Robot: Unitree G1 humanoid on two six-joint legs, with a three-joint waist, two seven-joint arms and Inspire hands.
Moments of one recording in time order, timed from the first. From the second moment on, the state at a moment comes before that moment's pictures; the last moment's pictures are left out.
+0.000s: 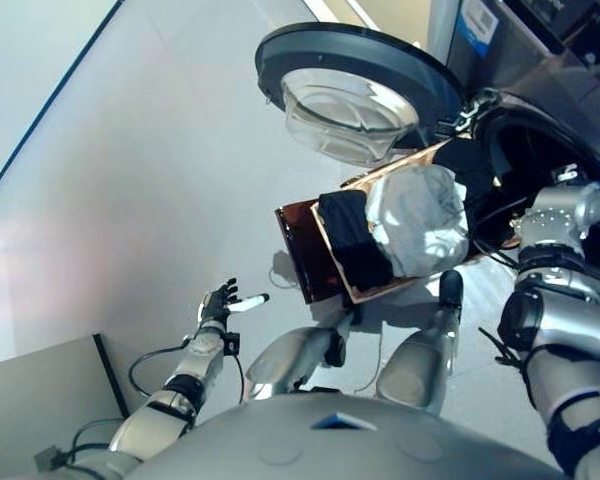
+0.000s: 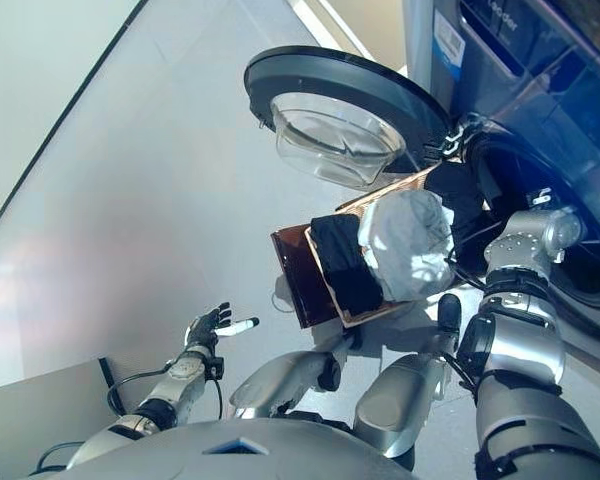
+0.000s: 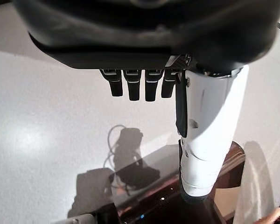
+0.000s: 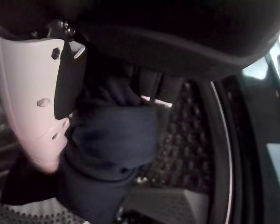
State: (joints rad) left arm -0.06 0.13 -0.29 1.03 -0.29 -0.13 0.20; right arm -0.69 -0.54 -0.35 1.01 0.96 -0.41 -0.59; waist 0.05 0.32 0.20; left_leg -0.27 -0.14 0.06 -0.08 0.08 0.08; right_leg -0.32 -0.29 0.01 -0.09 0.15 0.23
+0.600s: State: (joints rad) left arm -0.07 0.14 -0.28 1.03 -0.29 -0.13 0.20; right arm -0.70 -0.54 -0.34 1.09 1.01 -0.35 -0.45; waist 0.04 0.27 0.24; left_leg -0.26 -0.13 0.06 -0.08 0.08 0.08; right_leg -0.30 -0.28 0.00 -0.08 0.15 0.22
